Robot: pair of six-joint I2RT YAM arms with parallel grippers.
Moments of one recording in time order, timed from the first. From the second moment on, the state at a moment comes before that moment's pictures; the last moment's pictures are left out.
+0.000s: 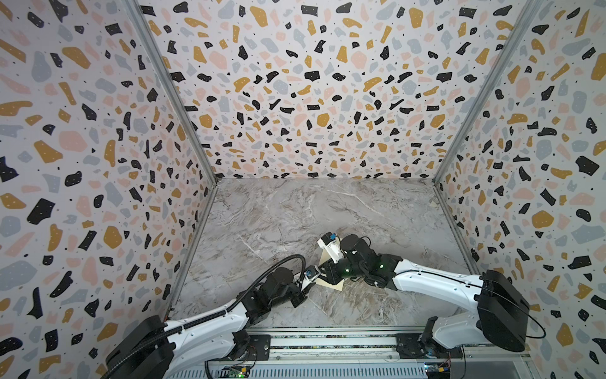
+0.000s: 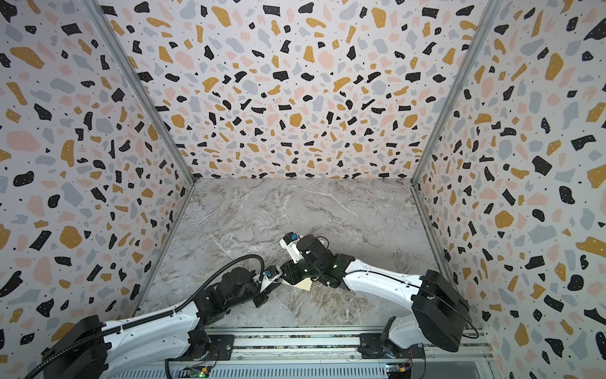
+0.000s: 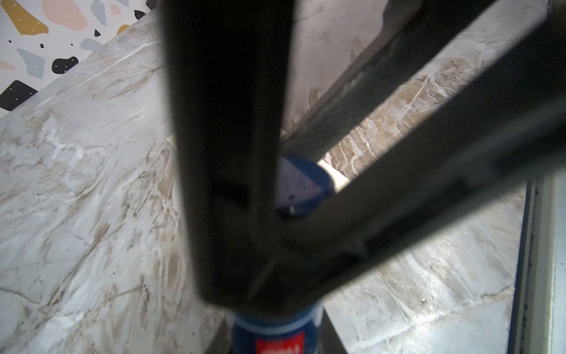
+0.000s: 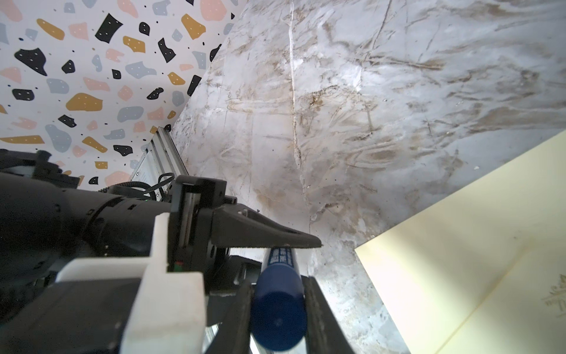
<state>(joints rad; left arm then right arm) -0.87 0.96 0.25 0.16 0.07 0.20 0.99 1.41 0.87 -0.13 -0.35 0.54</state>
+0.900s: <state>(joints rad) -0.87 0.91 0.31 0.57 0.12 0.01 0.95 1.02 1.32 -0.64 -0.11 0.22</state>
